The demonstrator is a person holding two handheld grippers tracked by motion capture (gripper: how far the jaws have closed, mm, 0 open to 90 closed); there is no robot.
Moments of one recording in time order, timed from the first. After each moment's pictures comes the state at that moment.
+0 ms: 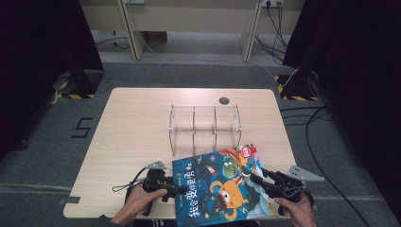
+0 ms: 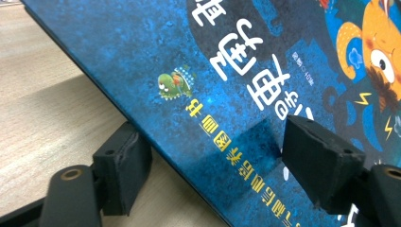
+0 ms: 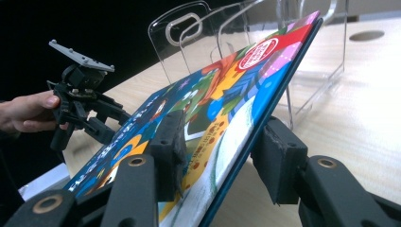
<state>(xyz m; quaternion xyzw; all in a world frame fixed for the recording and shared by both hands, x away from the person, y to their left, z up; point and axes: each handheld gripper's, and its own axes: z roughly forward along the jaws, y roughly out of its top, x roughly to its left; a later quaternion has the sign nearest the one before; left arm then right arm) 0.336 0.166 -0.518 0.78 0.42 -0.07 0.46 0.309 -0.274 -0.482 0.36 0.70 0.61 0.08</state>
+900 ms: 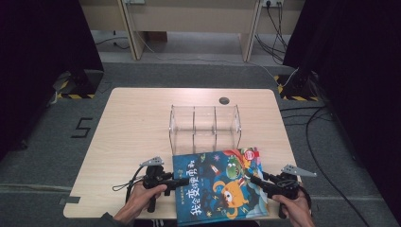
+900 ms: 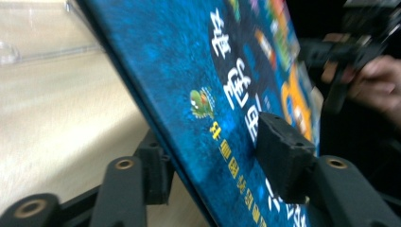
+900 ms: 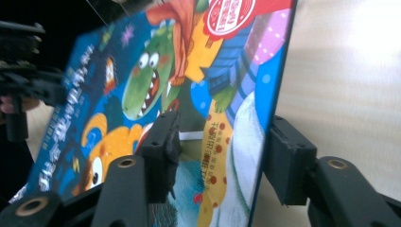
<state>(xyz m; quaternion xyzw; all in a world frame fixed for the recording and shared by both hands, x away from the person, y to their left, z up) 0.341 0.165 -0.505 0.73 0.41 -0.07 0.55 0.323 -0.277 -0.507 0.47 0.71 0.53 0.03</state>
